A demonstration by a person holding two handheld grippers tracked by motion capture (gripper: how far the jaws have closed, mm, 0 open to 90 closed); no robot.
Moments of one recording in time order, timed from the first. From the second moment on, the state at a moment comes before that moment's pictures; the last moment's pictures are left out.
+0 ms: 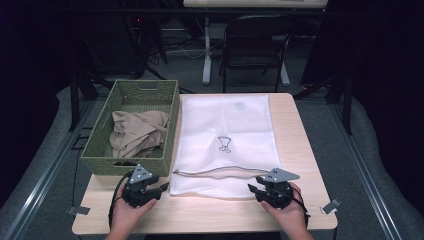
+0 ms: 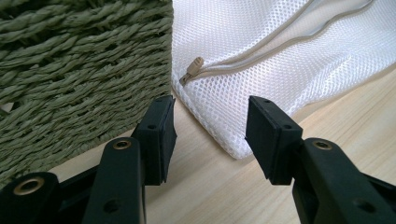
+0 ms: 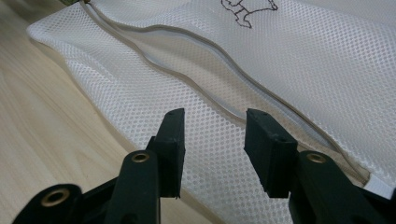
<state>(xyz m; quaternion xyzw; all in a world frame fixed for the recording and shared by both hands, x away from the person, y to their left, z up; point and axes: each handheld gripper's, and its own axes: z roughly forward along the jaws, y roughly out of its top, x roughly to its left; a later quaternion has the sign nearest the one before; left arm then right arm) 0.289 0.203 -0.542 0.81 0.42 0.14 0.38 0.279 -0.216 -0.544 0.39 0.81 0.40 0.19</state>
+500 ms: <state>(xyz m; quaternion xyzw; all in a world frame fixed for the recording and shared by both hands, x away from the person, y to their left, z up) 0.283 0.216 -0.526 0.79 0.43 0.16 0.39 0.279 -0.219 -0.541 0.39 0.80 0.41 0.19</state>
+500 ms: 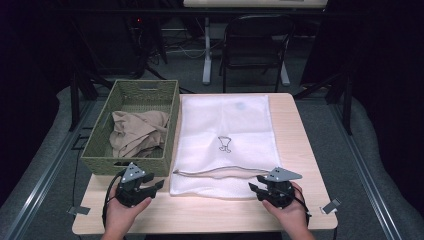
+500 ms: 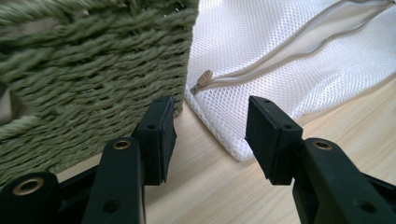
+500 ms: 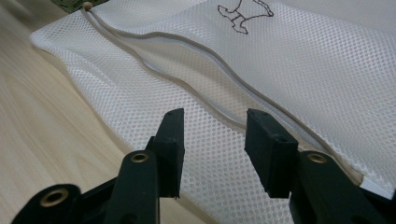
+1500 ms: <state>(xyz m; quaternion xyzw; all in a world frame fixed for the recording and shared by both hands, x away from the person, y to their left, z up) 0.289 0.250 -0.482 0.76 0.47 0.20 0.40 0.280 -0.221 -0.539 0.39 0.80 0.42 0.19</state>
